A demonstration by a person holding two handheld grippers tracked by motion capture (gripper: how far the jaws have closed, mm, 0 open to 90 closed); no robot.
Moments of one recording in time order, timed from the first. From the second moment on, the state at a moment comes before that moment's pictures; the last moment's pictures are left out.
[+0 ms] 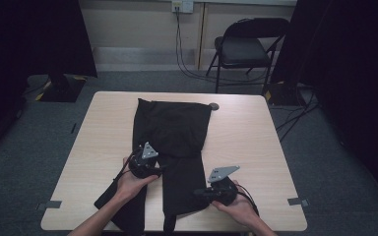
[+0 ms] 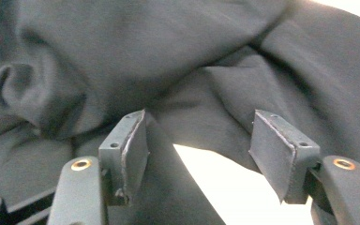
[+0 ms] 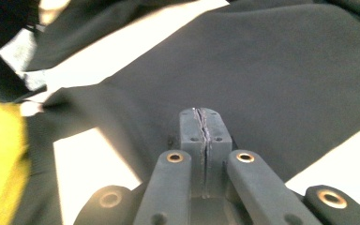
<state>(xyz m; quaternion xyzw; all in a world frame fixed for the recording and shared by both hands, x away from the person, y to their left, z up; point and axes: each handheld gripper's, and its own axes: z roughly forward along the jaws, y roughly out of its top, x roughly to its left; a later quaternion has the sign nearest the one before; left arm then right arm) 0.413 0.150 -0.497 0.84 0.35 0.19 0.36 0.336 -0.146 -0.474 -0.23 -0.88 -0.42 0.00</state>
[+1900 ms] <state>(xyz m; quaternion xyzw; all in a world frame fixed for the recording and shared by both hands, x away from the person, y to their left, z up) 0.362 0.200 -0.472 0.85 0.35 0.17 0.35 0.304 -0.146 -0.473 -0.20 -0.89 -0.42 0.00</state>
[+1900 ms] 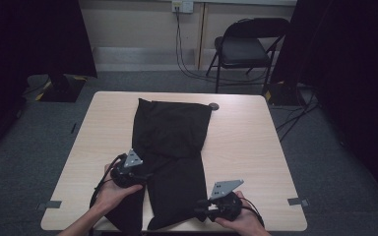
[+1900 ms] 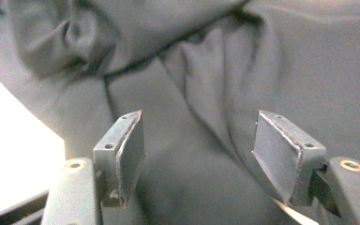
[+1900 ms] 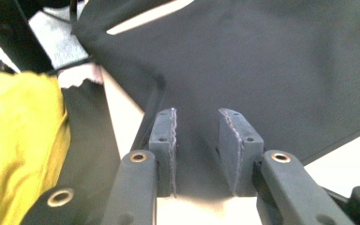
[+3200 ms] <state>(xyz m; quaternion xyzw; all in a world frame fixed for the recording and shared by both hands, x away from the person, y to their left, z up) 0.383 0.191 -0.419 0.77 0.35 0.08 0.52 0.346 -0.054 -0.497 -0.20 -0.89 -0.41 -0.05</state>
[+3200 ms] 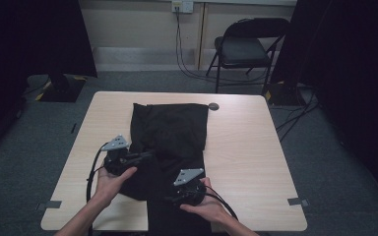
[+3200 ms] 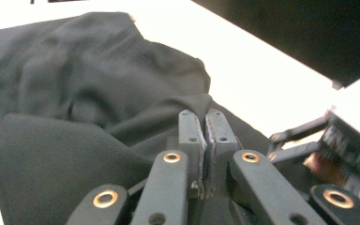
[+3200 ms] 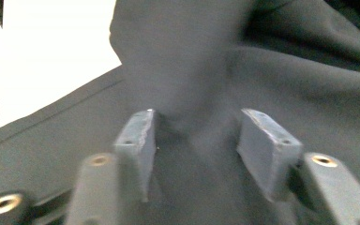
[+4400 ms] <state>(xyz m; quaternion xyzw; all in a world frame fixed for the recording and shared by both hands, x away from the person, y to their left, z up) 0.463 0.214 -0.447 0.77 0.43 0.16 0.45 0.437 -0.117 -0.447 -0.32 -0.82 -0.45 -0.15</state>
